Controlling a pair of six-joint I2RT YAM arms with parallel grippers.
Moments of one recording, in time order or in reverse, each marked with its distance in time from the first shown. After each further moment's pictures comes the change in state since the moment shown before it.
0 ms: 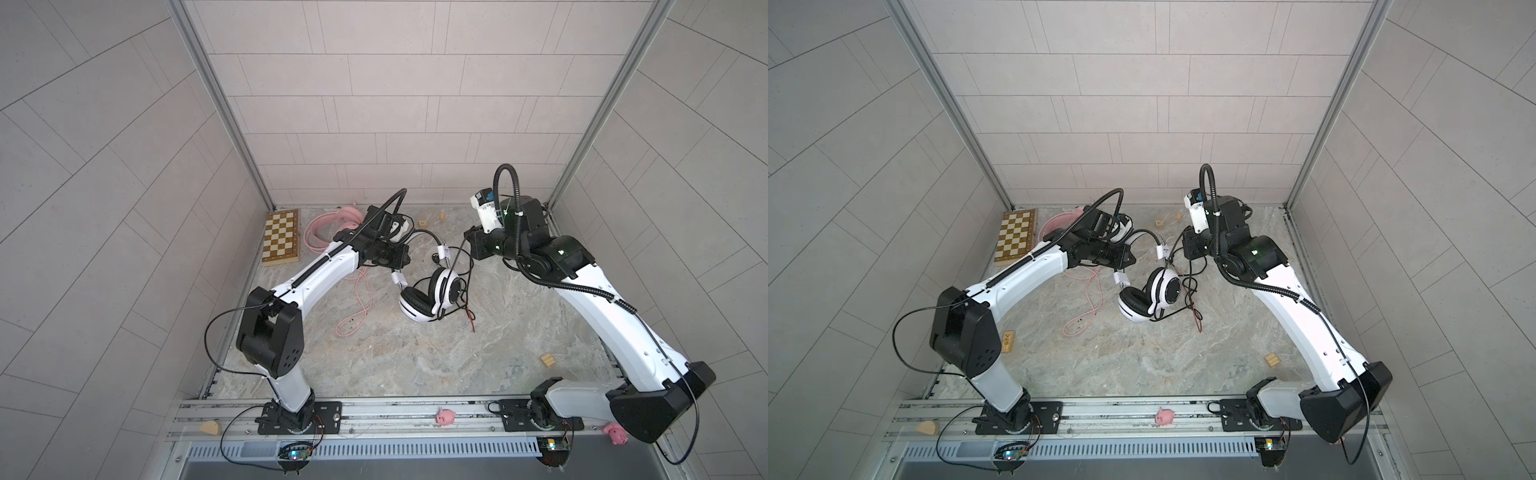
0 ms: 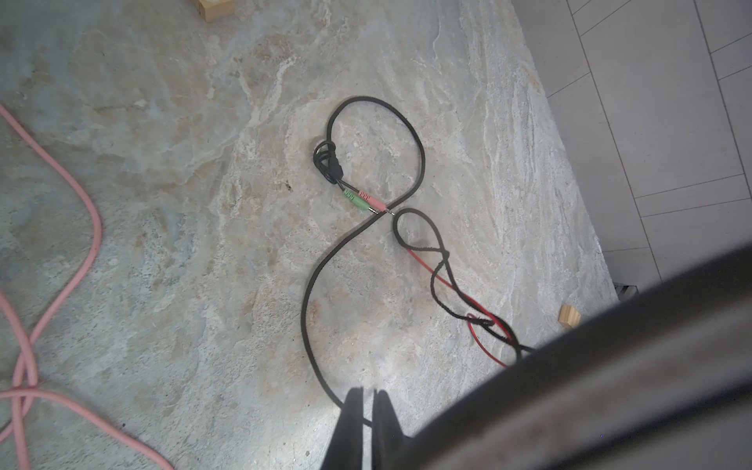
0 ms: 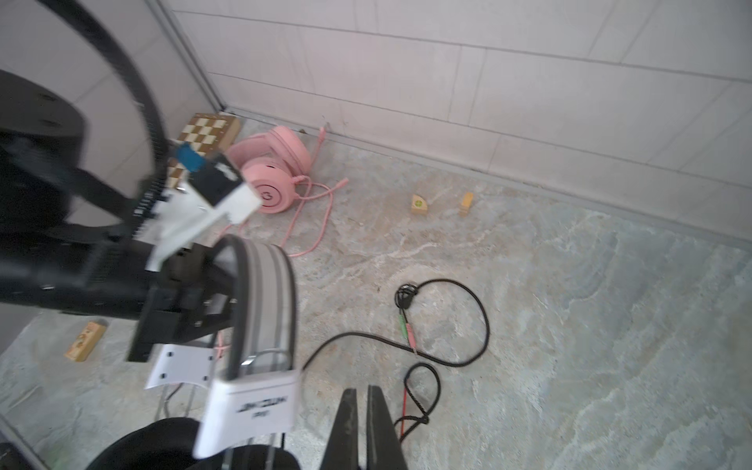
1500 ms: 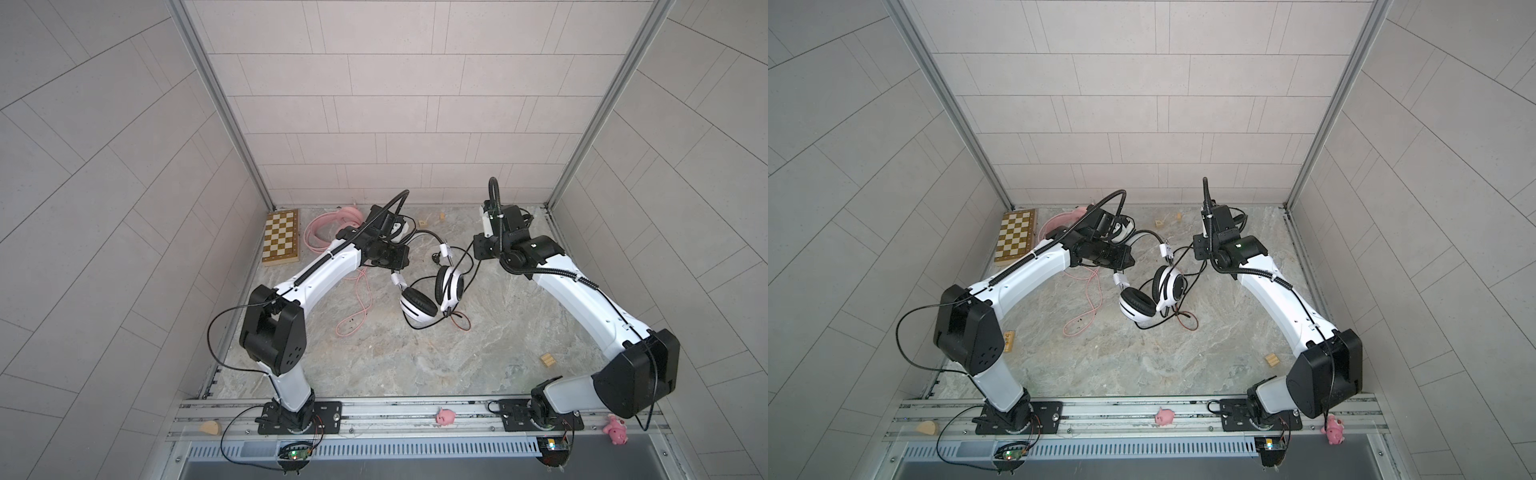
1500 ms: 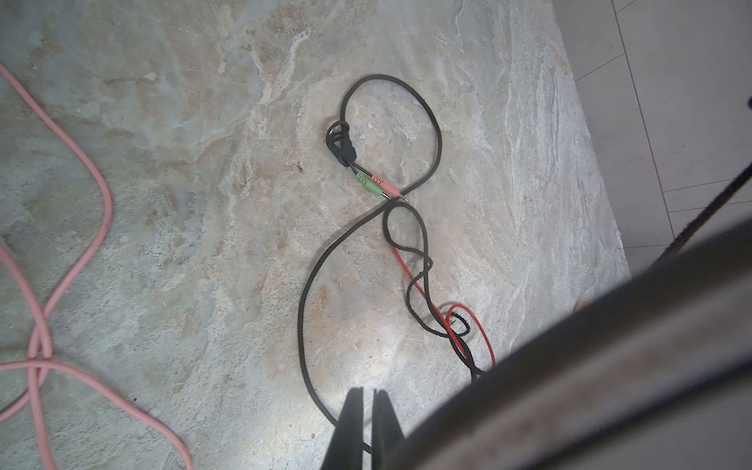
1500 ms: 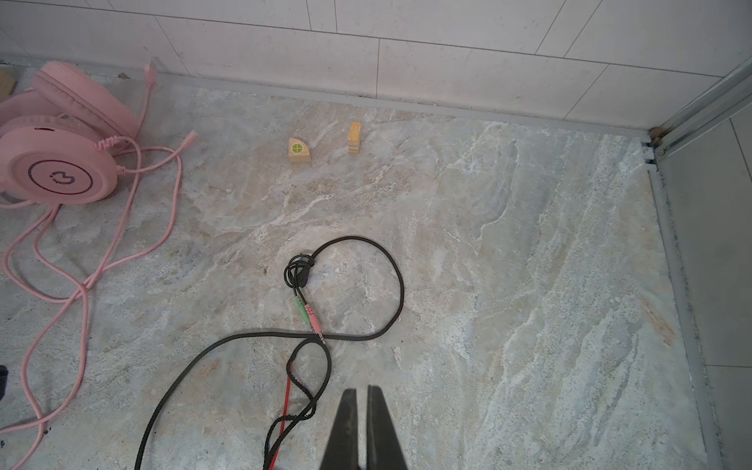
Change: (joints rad) left arm -0.011 0.016 0.039 -0.069 -0.028 -0.005; right arm -0.160 0.121 -0.206 0.137 0.174 0.057
